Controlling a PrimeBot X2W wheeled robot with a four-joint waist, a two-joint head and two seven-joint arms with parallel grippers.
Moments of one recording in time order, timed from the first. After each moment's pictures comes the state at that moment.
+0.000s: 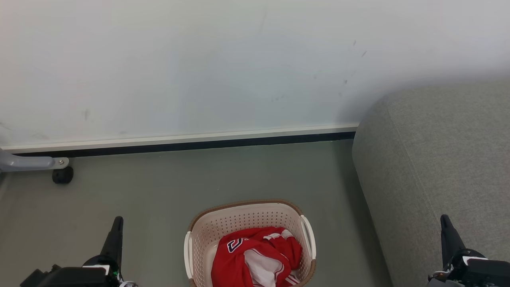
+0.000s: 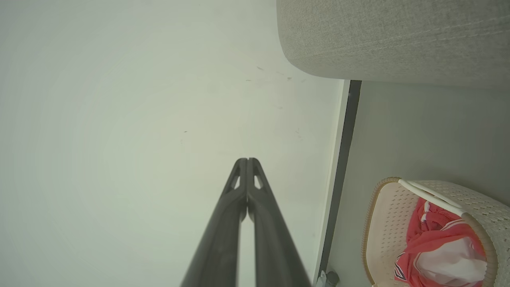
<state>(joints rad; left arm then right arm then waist) -0.08 0.04 0.09 0.29 -1.60 -0.12 0.11 -0.09 -0.04 -0.13 0.30 1.60 0.12 0.11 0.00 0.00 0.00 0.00</state>
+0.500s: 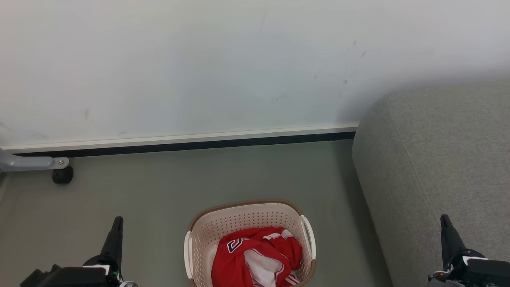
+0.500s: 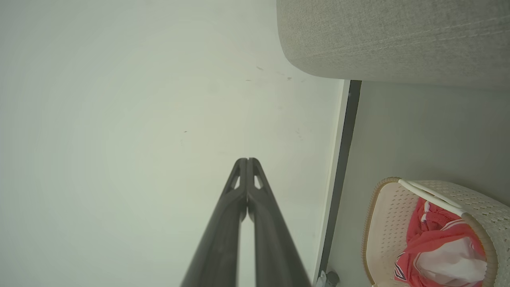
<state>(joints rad) -0.08 0.04 0.09 0.29 -1.60 -0.12 0.11 -0.09 -0.04 -0.13 0.30 1.60 0.12 0.11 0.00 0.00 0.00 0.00</state>
